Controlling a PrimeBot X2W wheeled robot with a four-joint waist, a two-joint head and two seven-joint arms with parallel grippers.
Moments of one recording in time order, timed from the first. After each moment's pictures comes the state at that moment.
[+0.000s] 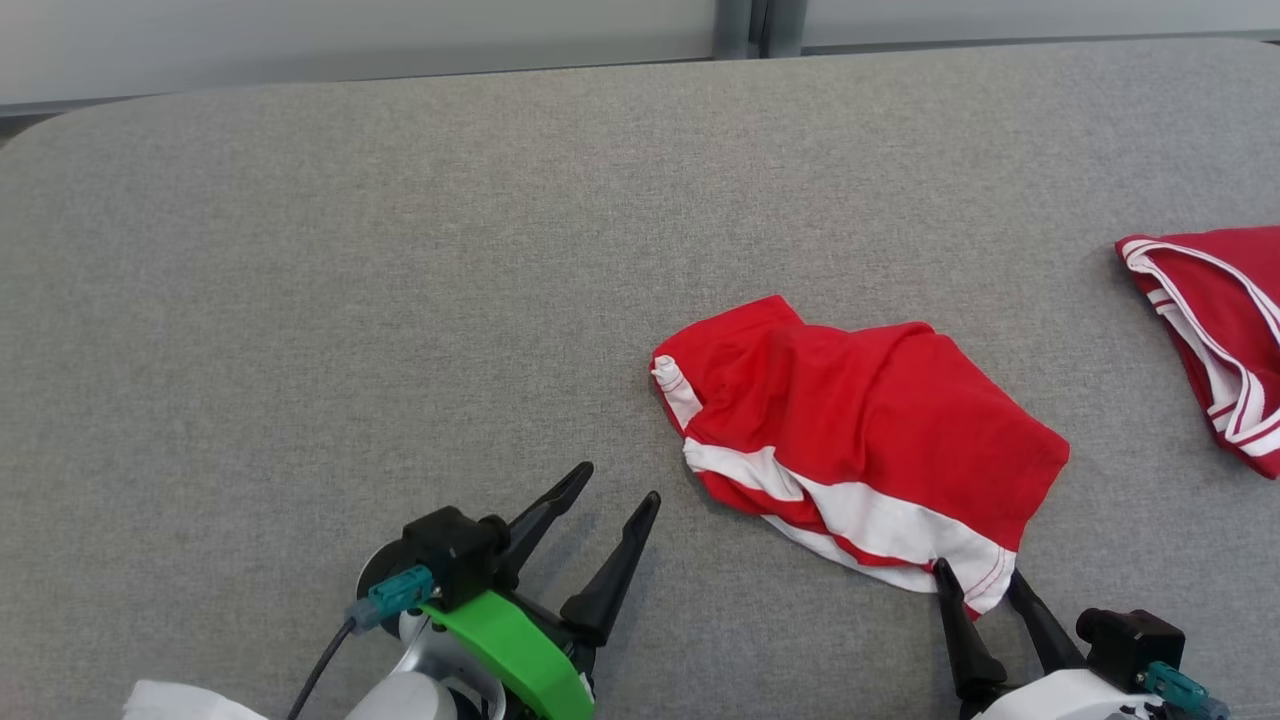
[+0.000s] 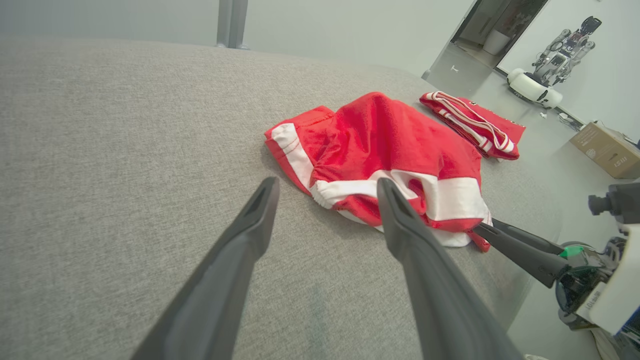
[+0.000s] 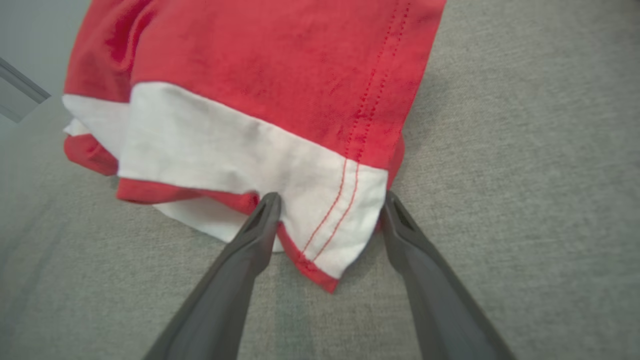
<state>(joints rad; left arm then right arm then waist) -0.19 0.25 -0.64 0.11 -0.61 -0.13 -0.10 0.08 -0.09 0.09 0.30 0.37 0.13 -0.26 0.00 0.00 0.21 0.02</state>
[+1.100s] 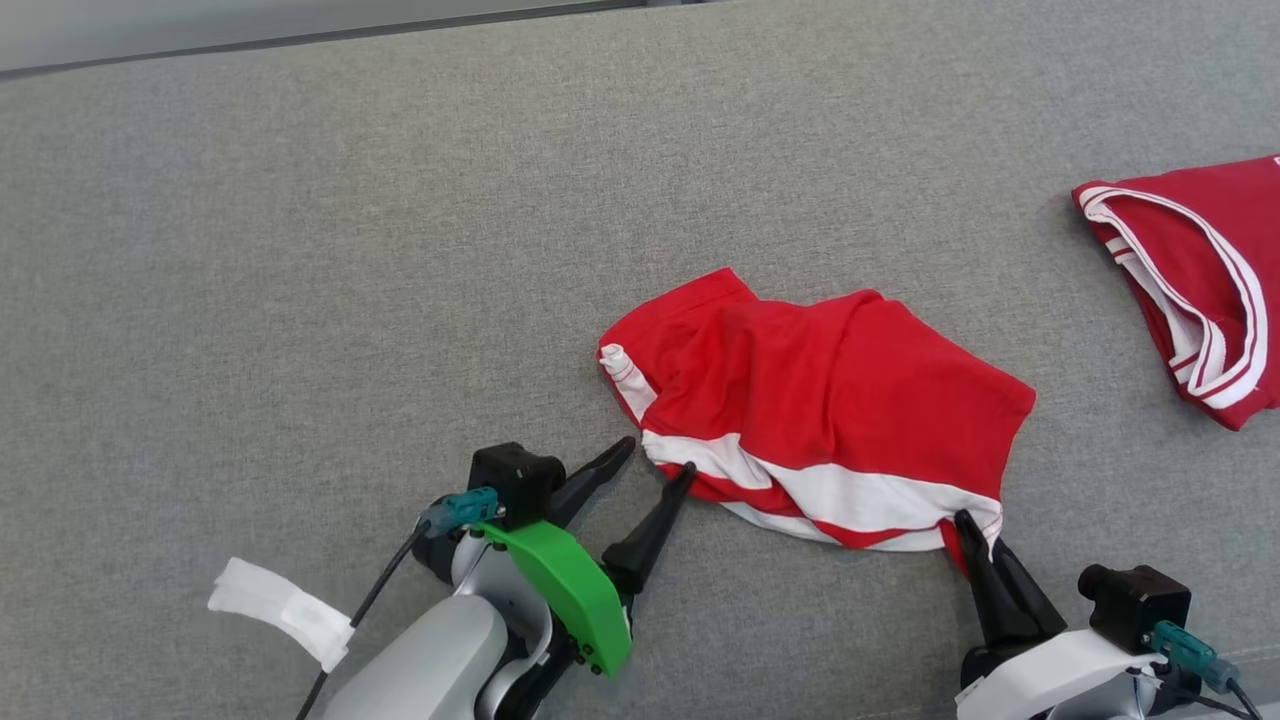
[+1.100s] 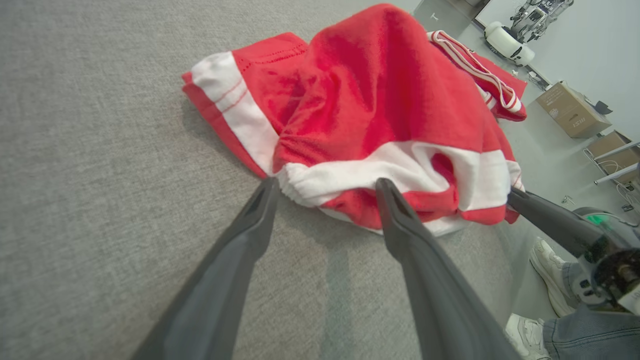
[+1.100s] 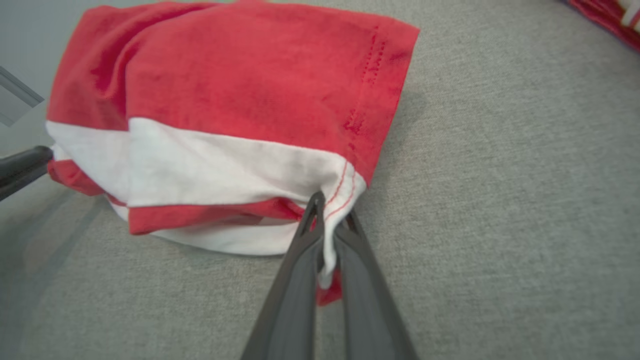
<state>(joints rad) -0.44 0.19 -0.84 0.41 -0.77 -0.13 -0.13 0.04 -0.16 0.16 0.24 0.41 0.13 -0.26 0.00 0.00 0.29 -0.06</state>
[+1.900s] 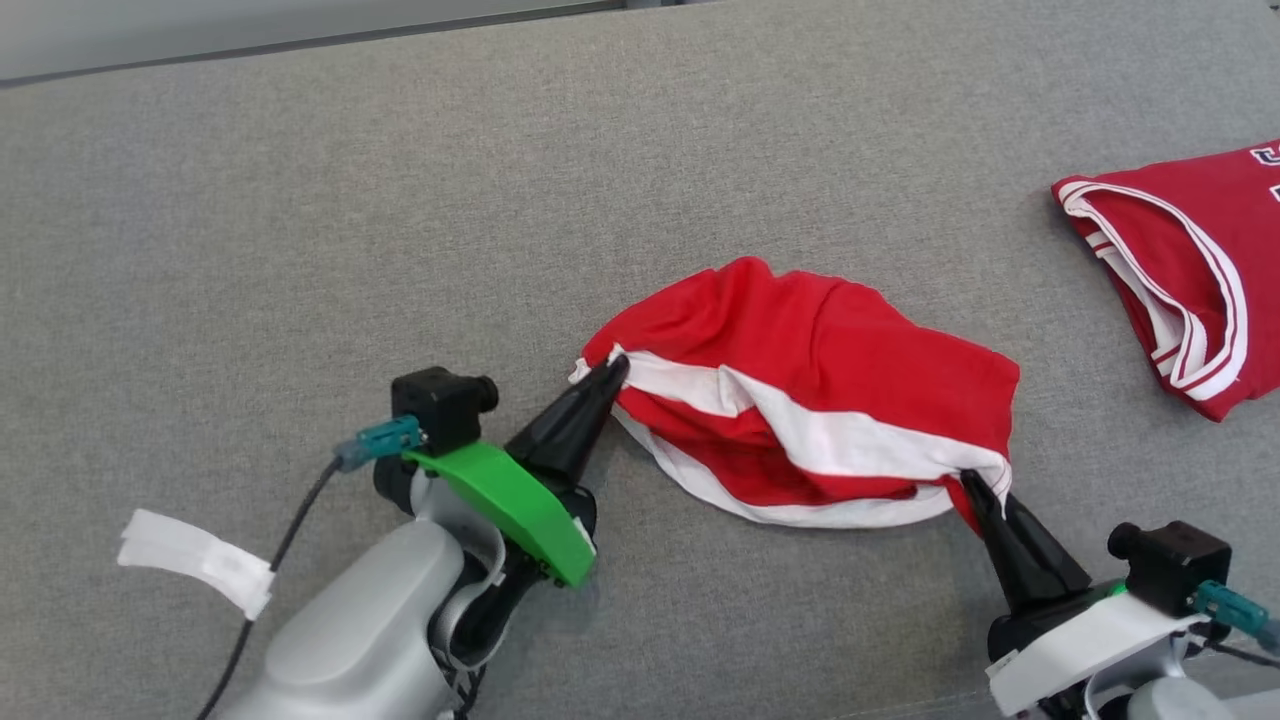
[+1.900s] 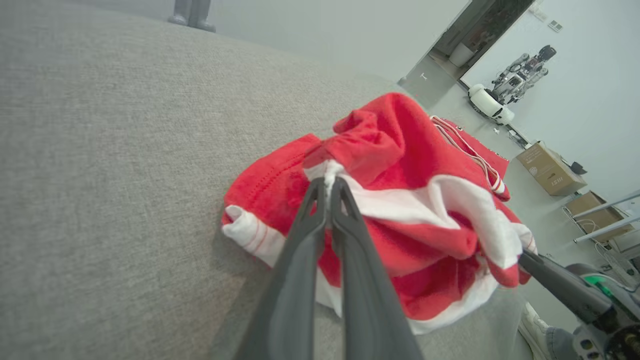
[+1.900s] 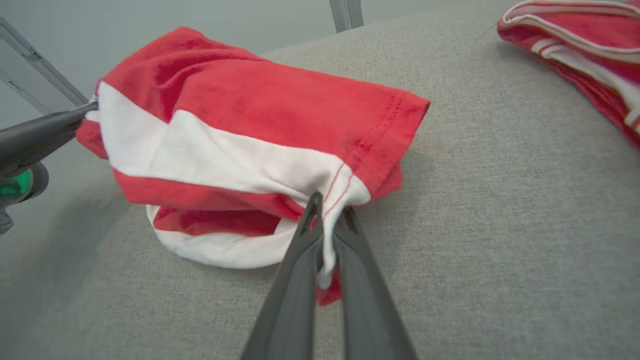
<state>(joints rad) -0.55 0.21 -0.88 0.46 -0.98 -0.13 -0.21 0.02 -0.27 0.24 0.14 0.49 0.13 -0.25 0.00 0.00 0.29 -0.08</state>
